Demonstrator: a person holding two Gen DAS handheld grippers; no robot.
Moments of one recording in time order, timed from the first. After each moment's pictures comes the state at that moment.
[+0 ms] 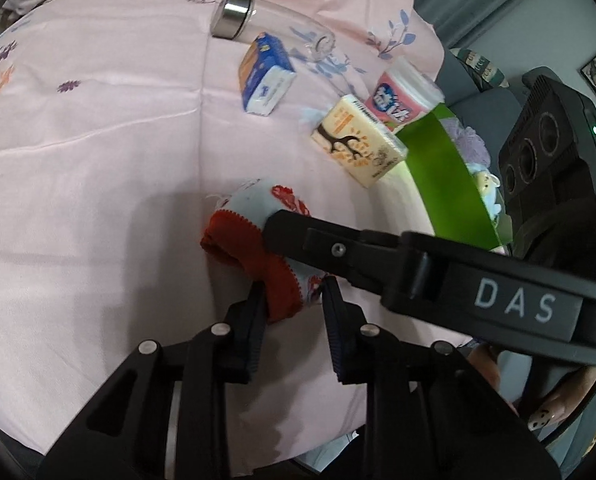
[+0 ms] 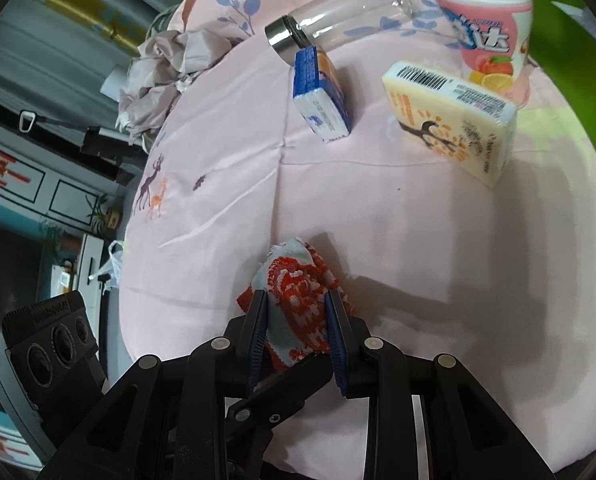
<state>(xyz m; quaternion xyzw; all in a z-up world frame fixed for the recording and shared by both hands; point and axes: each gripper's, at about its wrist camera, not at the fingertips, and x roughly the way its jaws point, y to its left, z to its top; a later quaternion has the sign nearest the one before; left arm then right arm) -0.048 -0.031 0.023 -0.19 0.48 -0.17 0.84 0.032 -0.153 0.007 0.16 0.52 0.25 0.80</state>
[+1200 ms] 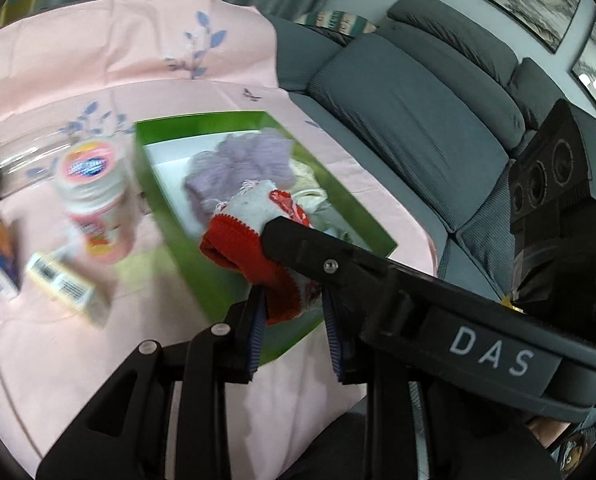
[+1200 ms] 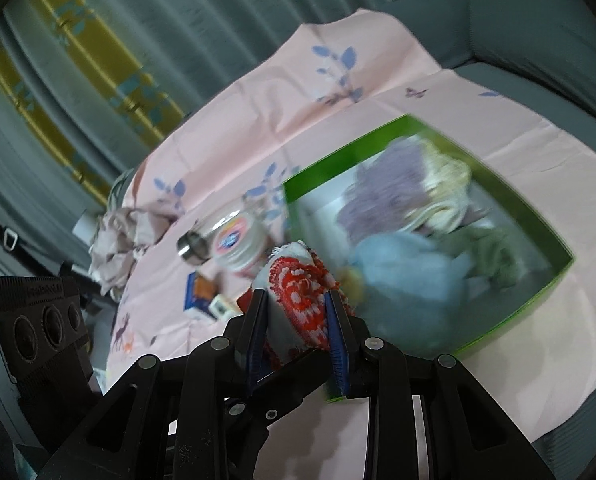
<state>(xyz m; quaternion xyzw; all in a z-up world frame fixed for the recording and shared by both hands) 0.011 -0.236 0.109 -0.06 0.41 -0.35 0.84 0.005 -0.362 0.100 0.24 0.34 0.09 0.91</state>
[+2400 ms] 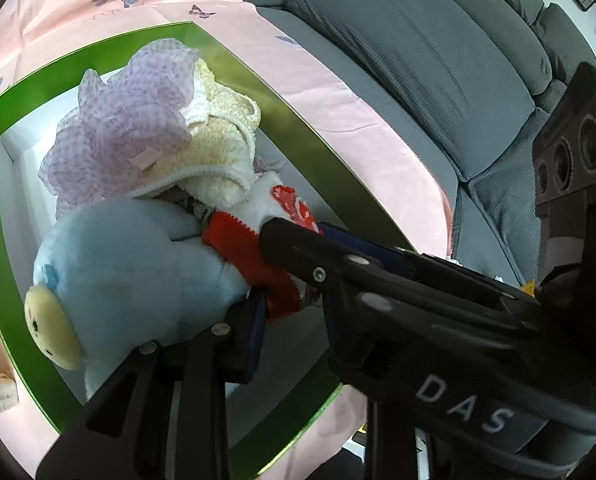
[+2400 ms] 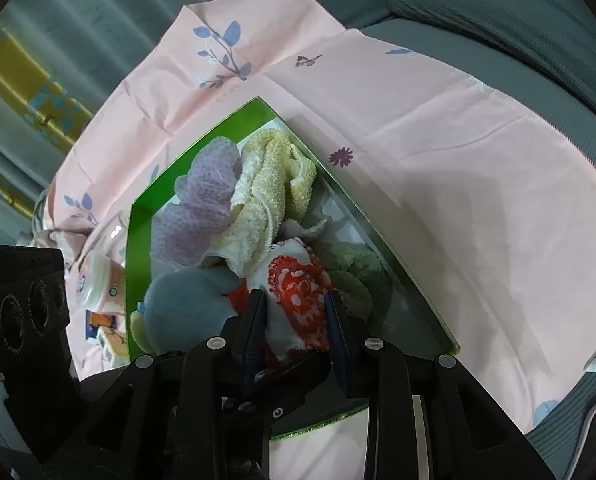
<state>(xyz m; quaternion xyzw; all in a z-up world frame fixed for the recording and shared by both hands) 0.066 -0.351 0.059 0.00 0.53 -0.37 0.77 0.060 -0.459 0.050 0.24 0.43 -0.01 0.87</state>
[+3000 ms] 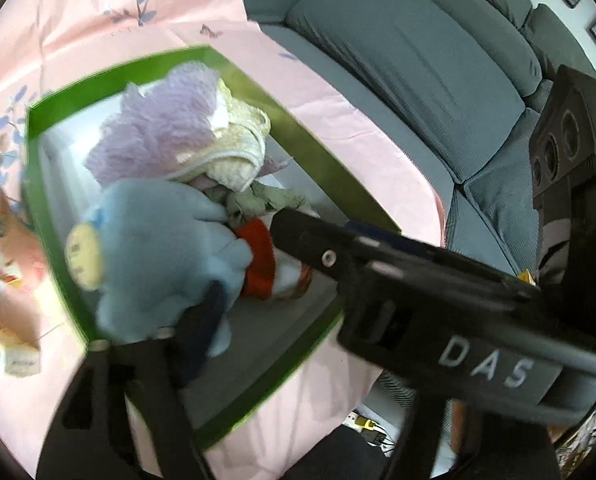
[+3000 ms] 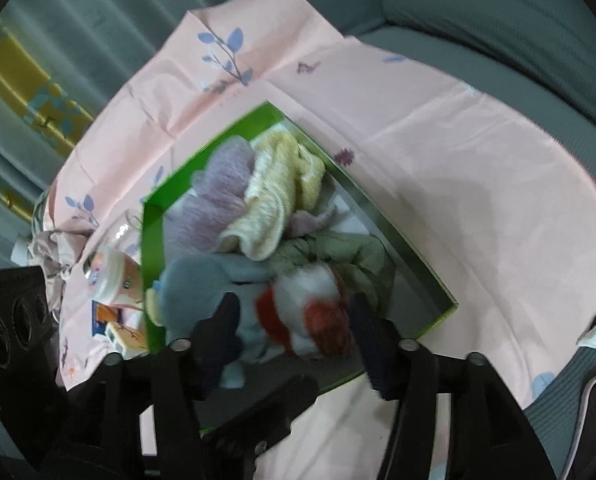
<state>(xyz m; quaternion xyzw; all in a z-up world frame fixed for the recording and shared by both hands) 0.042 -0.317 0.085 0.01 0.49 -0.36 0.79 0.032 -0.441 0.074 0.24 0.41 -0.02 0.88</state>
